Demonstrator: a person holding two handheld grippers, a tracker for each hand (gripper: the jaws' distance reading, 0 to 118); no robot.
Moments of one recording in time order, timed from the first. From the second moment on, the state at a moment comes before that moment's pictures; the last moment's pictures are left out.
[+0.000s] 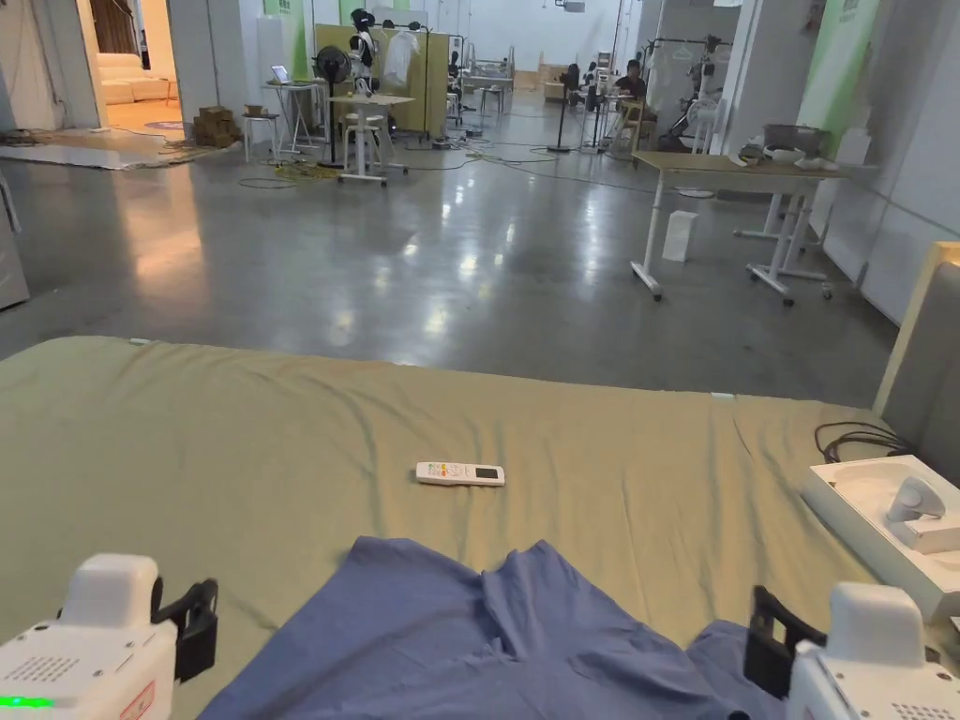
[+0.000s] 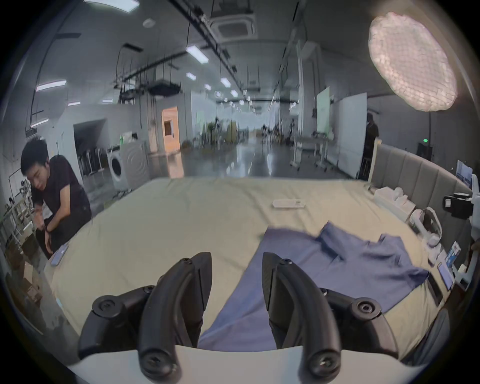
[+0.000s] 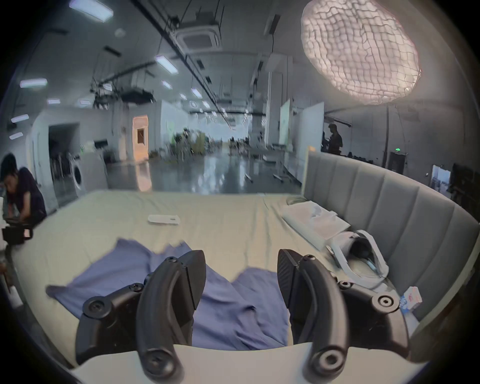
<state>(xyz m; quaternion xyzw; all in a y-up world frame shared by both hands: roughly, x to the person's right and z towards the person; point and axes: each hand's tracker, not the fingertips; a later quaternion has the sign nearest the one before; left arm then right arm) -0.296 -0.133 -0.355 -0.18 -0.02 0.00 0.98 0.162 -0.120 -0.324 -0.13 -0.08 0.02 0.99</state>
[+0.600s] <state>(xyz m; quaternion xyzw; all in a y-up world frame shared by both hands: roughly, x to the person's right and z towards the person) -0.255 -0.096 -0.353 -0.16 -0.08 0.03 0.98 0.113 -0.121 -0.334 -0.09 -0.05 0.03 0.99</state>
